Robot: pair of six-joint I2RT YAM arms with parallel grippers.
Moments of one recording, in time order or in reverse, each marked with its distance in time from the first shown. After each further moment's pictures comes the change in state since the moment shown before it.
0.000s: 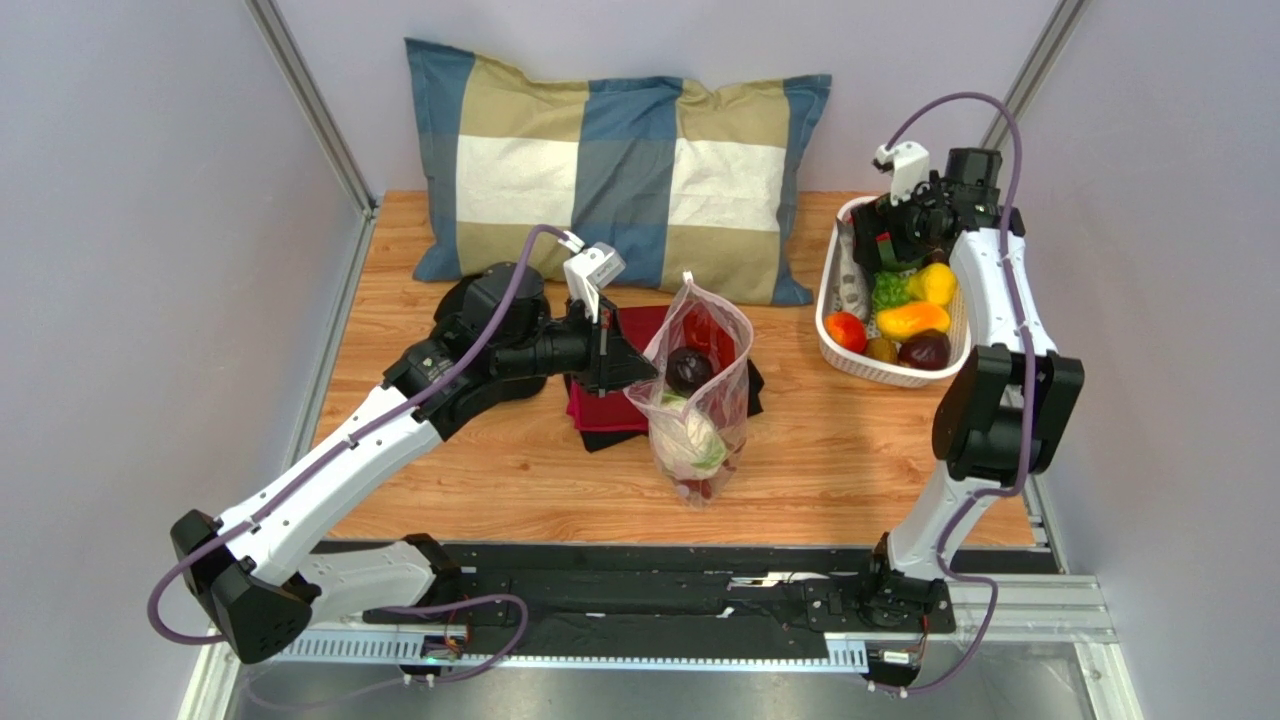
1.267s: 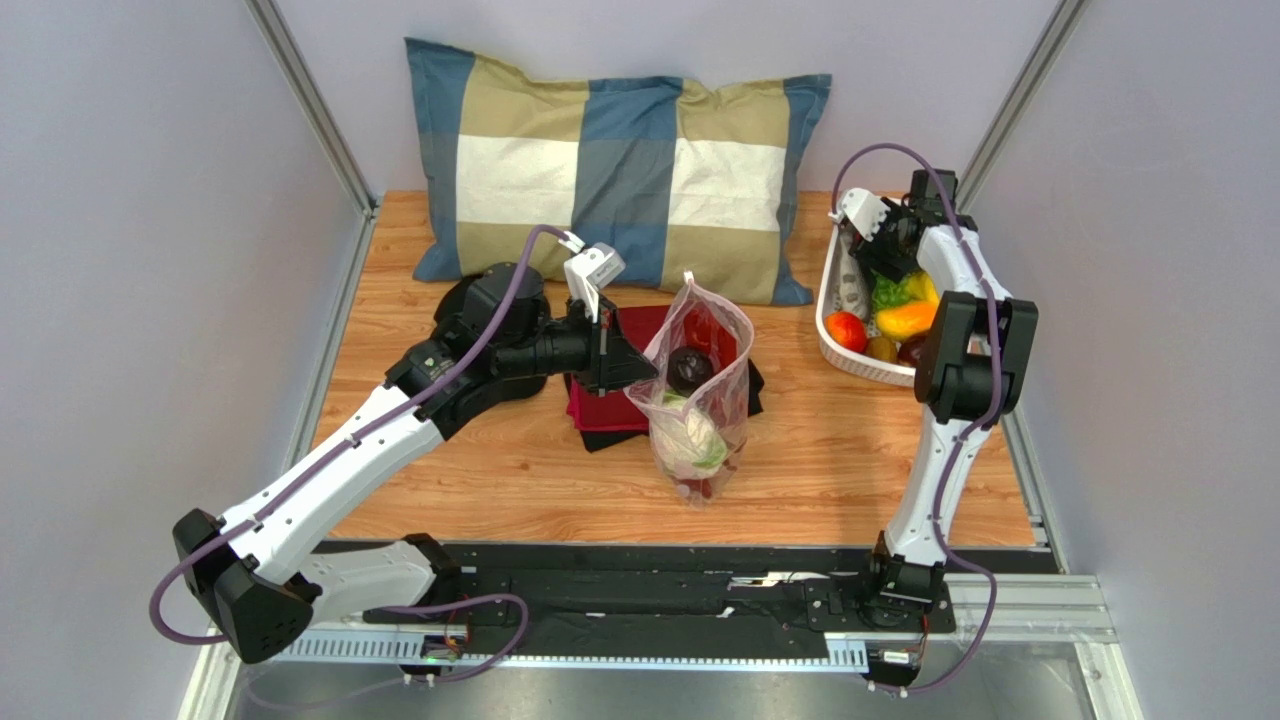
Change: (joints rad) left arm 0.009 0.002 -0.015 0.019 0.015 0.001; right arm 0.000 0.384 0.140 0.140 0.244 -0.672
